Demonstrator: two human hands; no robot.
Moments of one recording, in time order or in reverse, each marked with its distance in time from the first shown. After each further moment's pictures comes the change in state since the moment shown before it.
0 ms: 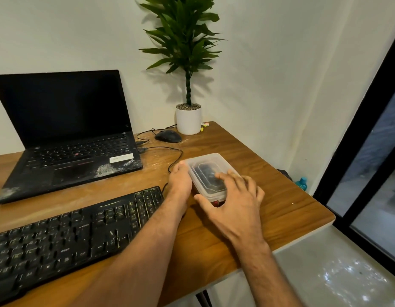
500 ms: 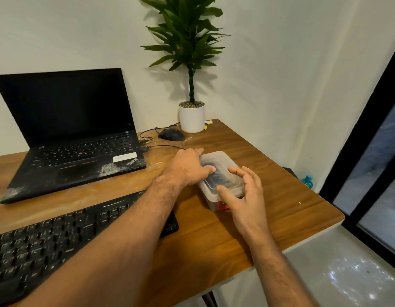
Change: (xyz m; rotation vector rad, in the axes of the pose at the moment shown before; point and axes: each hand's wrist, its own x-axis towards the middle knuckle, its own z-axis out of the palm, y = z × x) left_hand 0.014 0.054 -0.007 1.219 -0.249 0.609; right_hand 0.005 0.008 0.002 0.715 -0.001 0.179
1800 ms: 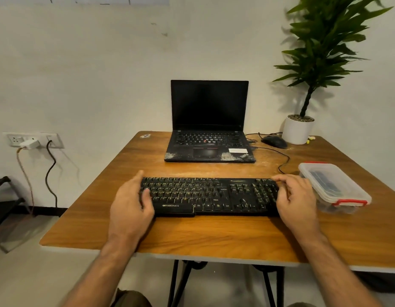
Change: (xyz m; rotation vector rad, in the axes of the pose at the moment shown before) left_hand -0.336 -0.237 -0.075 -0.071 0.791 -0.482; right_hand -0.055 -0.058 0.102 -0.310 -0.122 -0.494
